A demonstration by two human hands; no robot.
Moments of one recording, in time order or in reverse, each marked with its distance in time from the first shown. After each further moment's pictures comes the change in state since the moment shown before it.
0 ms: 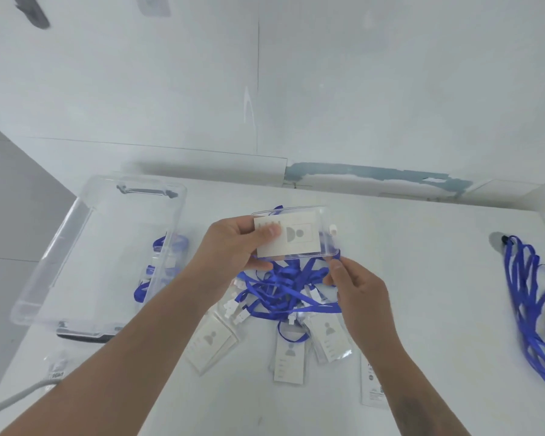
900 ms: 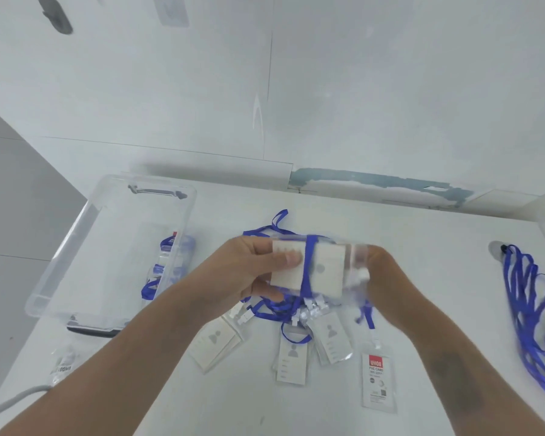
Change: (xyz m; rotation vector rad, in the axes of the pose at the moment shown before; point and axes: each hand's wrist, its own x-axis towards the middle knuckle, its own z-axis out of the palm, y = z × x) left_hand -0.033 0.008 -0.005 -0.022 -0.329 -0.094; right_hand 0.015 -0.053 -0.026 -0.038 -0.341 0.040
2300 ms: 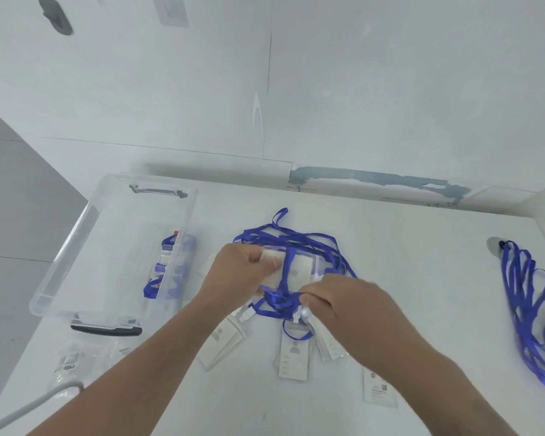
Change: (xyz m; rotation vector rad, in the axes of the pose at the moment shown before) left_hand 0.021 -0.042 -0.015 0.482 0.418 0.010; right_hand -0.042 0.004 0.030 -0.950 -0.066 -0.308
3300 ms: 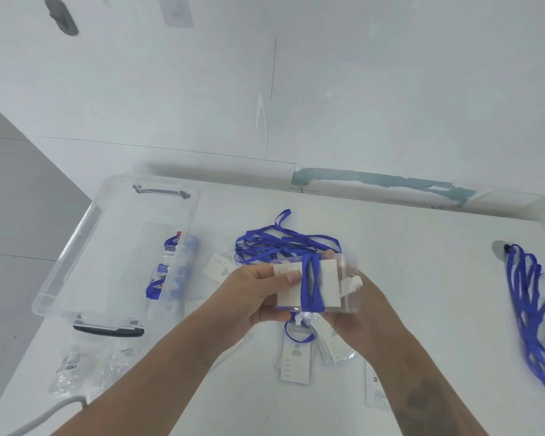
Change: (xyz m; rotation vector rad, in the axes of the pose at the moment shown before) left_hand -0.035 0.016 0.007 -0.645 -0.346 -0.197; right_hand 0.029 0.020 0.030 1.864 -0.035 0.279
